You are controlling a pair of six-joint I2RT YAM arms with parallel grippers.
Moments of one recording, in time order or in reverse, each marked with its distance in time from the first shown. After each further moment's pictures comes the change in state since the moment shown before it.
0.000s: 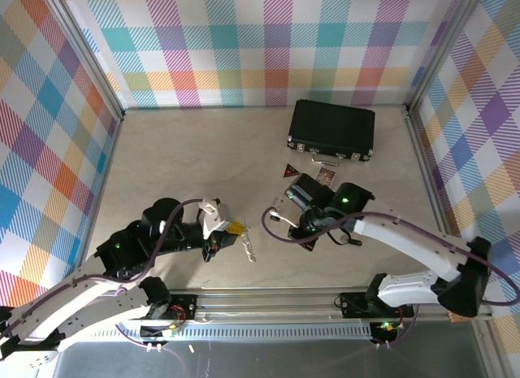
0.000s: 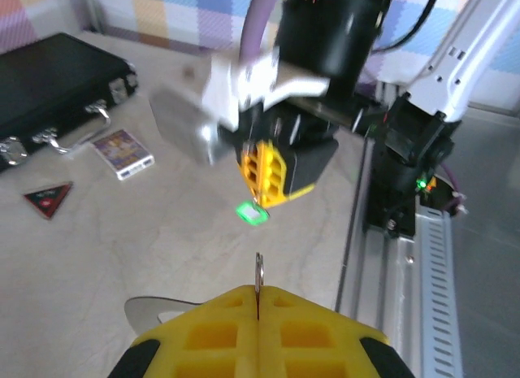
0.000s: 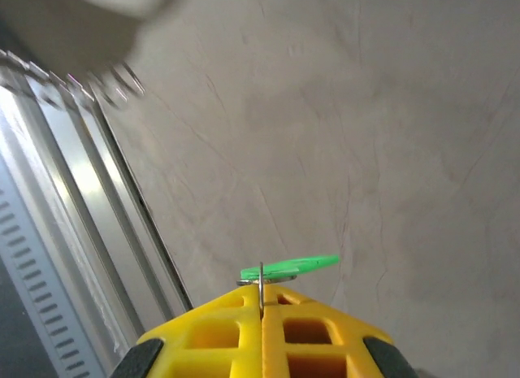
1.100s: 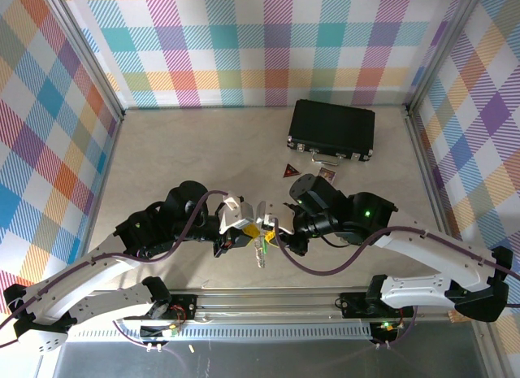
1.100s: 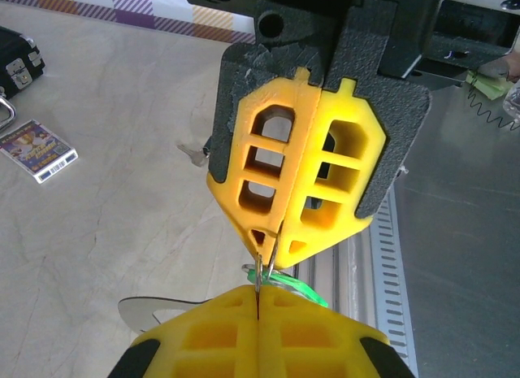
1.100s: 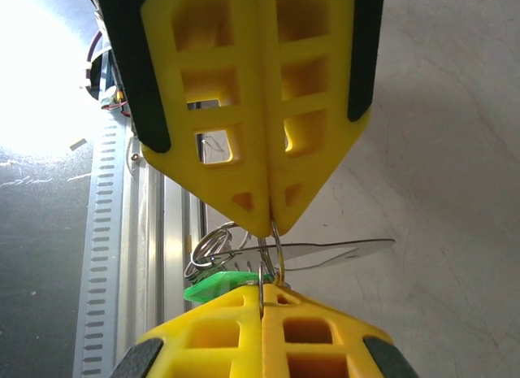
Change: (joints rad) left arm 0.006 0.234 0.154 -0.084 0.196 0.106; right arm 0.139 -0.141 0.061 0.218 -0.154 -0.118
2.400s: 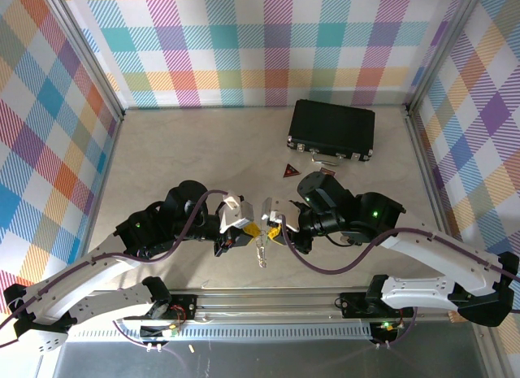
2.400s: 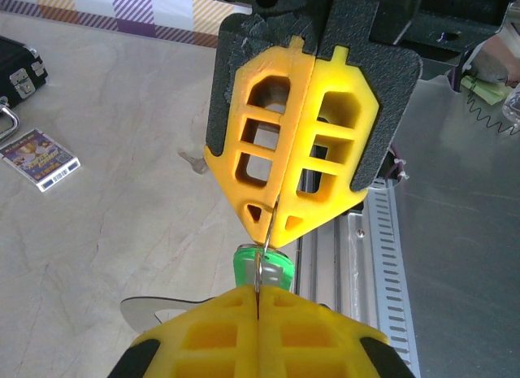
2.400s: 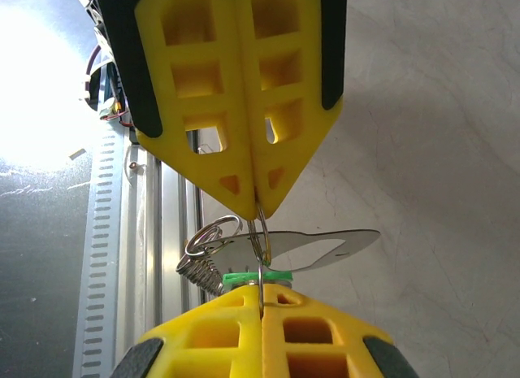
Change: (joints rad) left arm 0.000 0.001 0.000 0.019 0.003 0.000; right arm -0.034 -0.037 -0.013 0.006 -0.026 0.000
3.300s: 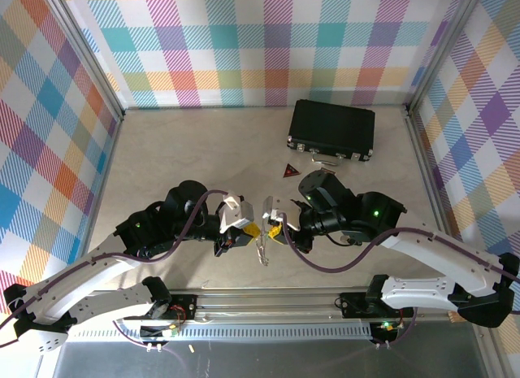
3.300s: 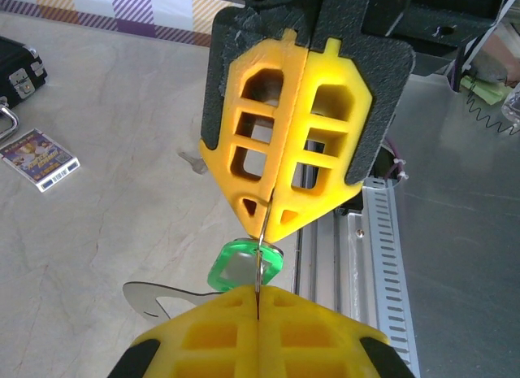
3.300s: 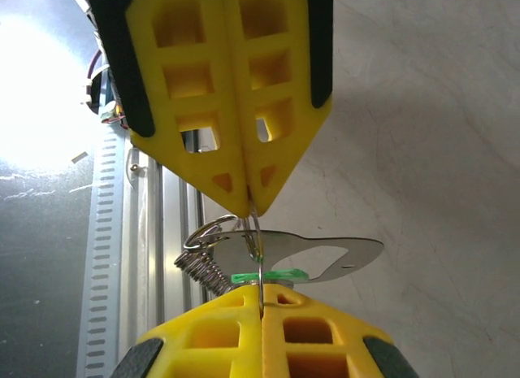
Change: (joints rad) left arm 0.000 0.000 0.000 0.000 0.000 0.000; right arm -0.011 -0.003 -0.001 -0.002 -0.008 0.003
